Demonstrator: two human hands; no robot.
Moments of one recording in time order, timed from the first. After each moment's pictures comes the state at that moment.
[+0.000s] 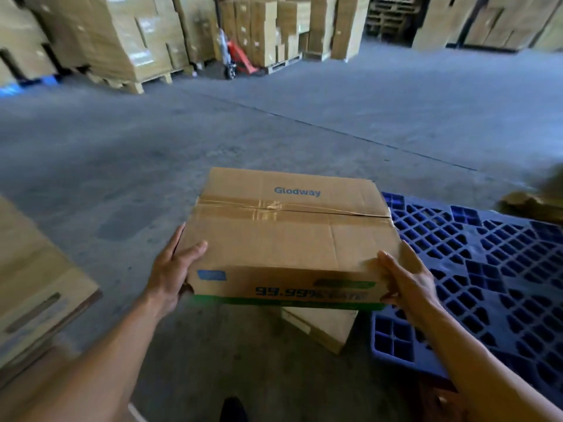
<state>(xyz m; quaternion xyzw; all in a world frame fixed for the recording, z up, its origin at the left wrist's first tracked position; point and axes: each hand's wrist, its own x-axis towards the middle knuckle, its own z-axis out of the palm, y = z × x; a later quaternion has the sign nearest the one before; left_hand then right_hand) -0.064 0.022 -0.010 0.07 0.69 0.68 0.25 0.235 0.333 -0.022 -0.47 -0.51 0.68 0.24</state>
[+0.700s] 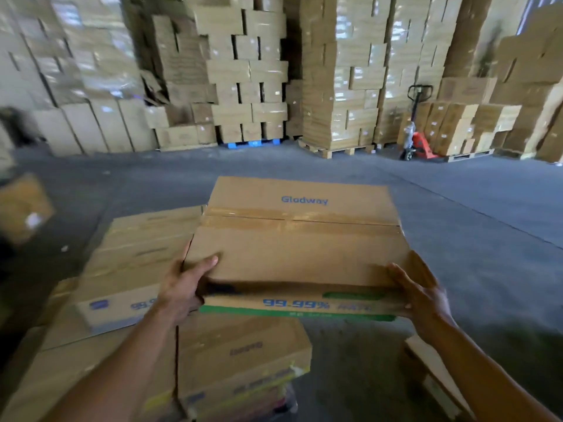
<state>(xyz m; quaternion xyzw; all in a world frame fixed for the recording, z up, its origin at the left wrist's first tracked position) 0.120 -0.507 0.116 -0.09 0.66 0.75 -0.03 0.176 -0.081 0.093 -0.16 -0.65 0.73 0.12</state>
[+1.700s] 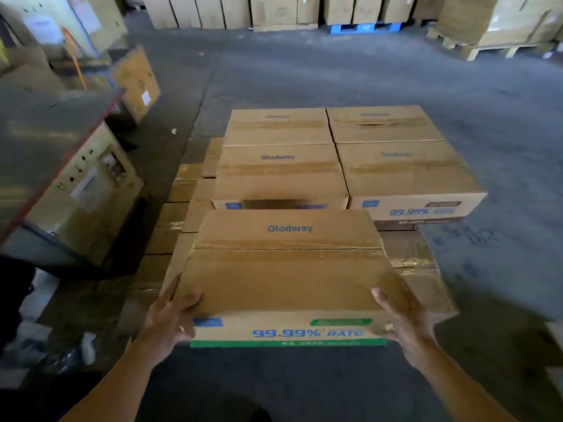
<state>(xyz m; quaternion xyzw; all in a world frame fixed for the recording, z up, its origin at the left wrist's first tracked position) 0.221 -0.874 -0.086 -0.35 0.60 0.72 0.01 0.114 -0.453 -0.086 -0.21 -0.69 0.68 -0.14</state>
